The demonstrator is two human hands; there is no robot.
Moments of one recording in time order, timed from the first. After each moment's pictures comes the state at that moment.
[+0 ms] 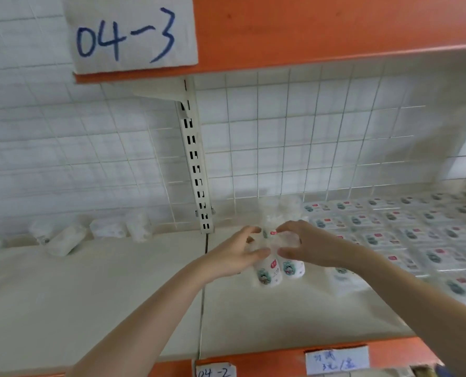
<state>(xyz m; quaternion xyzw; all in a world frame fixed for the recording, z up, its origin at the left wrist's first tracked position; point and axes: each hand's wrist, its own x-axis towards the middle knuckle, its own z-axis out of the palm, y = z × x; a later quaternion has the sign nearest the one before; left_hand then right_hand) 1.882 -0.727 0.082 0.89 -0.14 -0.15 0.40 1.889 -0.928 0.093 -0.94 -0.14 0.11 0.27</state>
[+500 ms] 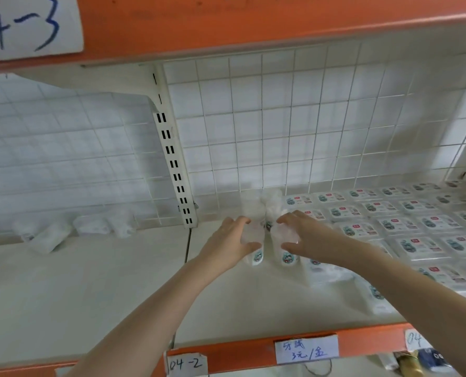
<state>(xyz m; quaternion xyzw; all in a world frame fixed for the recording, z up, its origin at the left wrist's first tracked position) 1.897 -0.769 0.059 0.96 -0.12 -0.01 0.27 1.889 -0.972 0.084 -0.97 -0.18 0.04 0.19</state>
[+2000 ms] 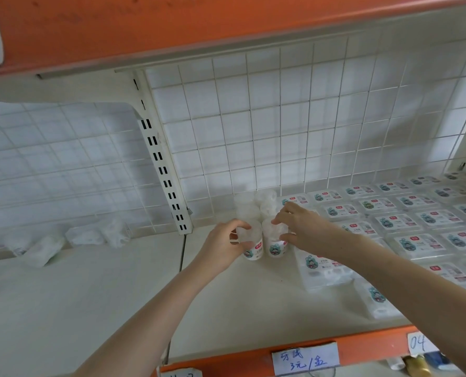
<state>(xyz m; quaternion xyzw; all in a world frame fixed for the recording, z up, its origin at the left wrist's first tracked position) 1.917 -0.771 0.044 0.90 -0.14 0.03 0.42 1.916 -0.981 0.079 -0.97 -0.21 0.00 0.13</state>
